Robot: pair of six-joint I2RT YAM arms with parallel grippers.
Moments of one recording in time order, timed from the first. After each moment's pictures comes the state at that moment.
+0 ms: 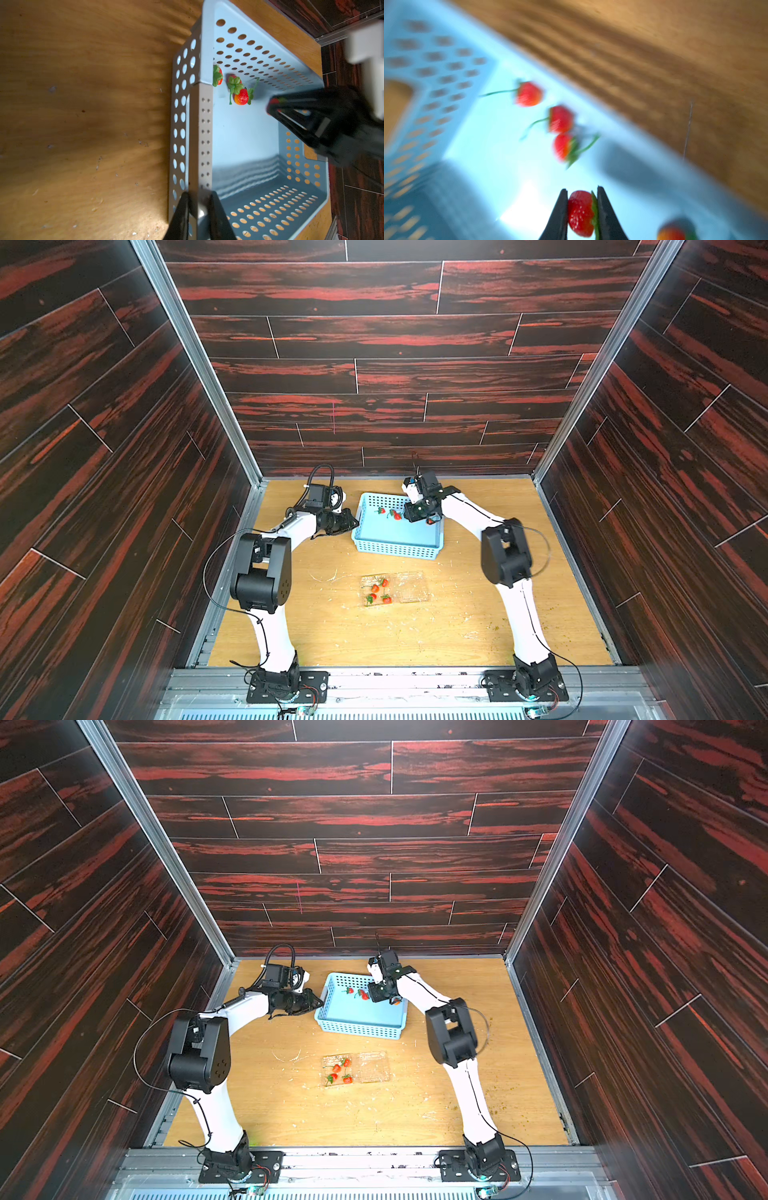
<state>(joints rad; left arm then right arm) -0.12 1.95 1.33 -0.32 0.56 -0.35 0.48 2.33 1.95 -0.60 -0.22 0.05</state>
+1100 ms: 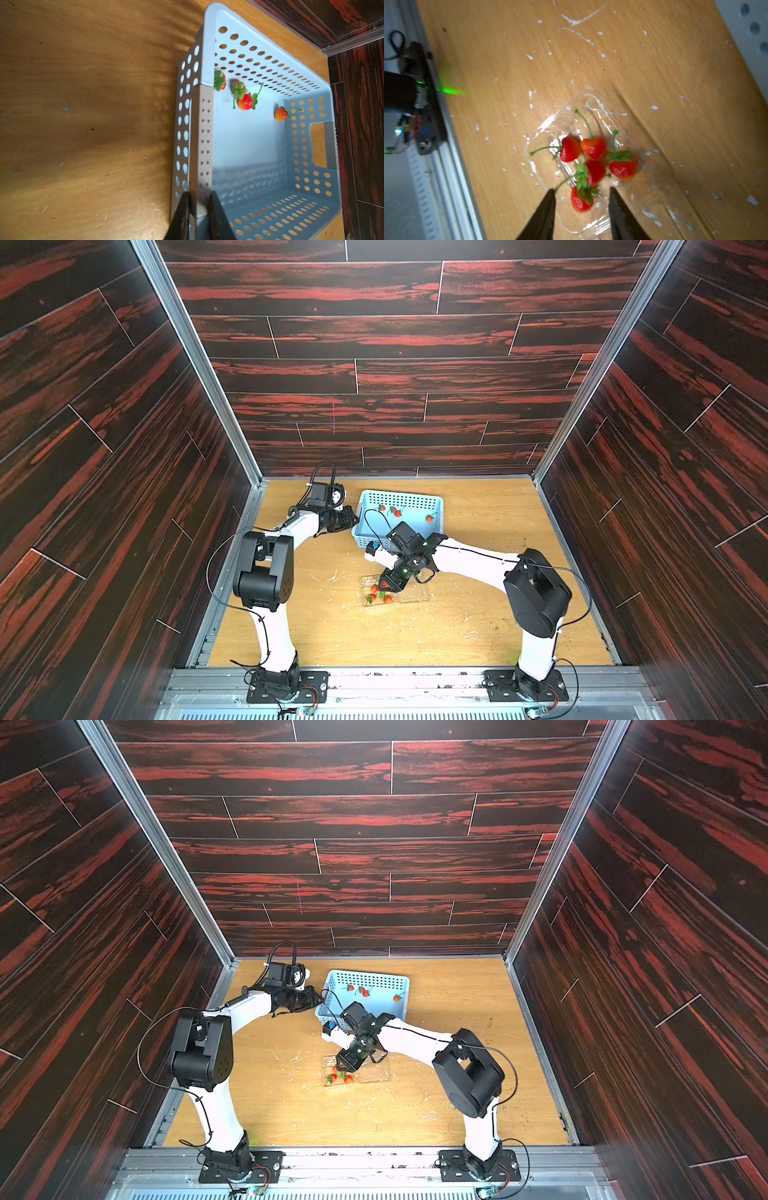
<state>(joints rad) -0.13 1.96 1.35 -0.28 0.50 -0.37 0.87 1.90 1.34 -0.58 -0.39 -0.13</state>
